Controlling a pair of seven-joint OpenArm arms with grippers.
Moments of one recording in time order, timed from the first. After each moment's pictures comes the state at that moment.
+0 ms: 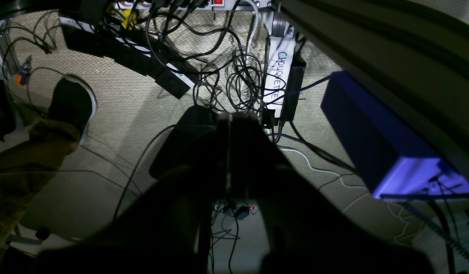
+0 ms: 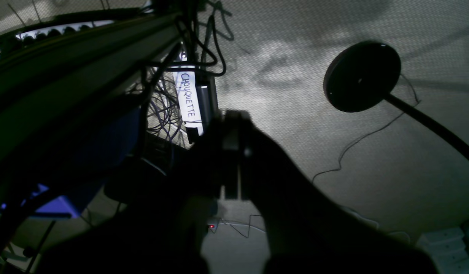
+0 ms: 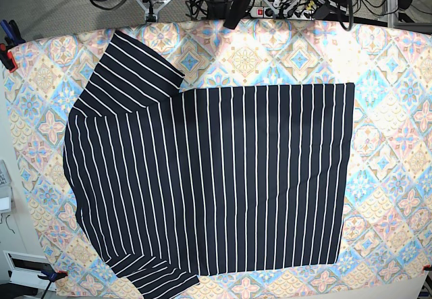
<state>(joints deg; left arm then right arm) 3.8 -0.9 -1.0 3.8 0.0 -0.3 -2.2 -6.1 -0.2 5.7 6.4 -1.1 1.1 6.0</state>
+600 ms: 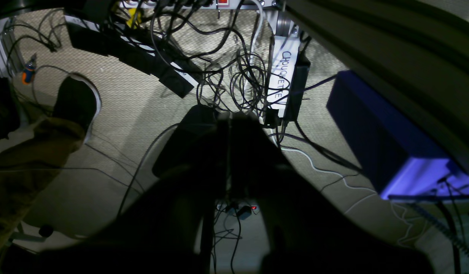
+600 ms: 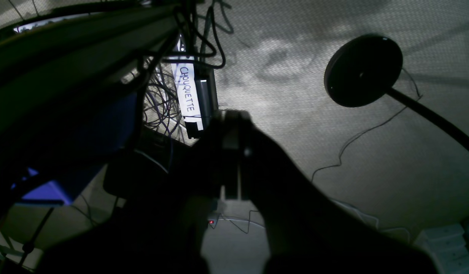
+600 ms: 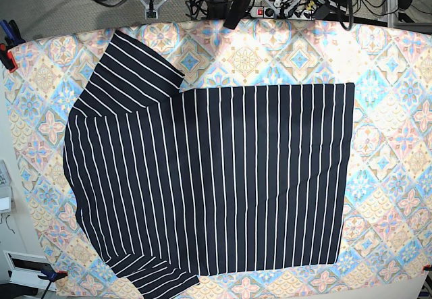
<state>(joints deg) 4.0 -0.9 -1.0 3.8 0.0 -0.3 -2.3 -7.4 -0.2 5.6 6.7 -1.1 1.1 6.2</state>
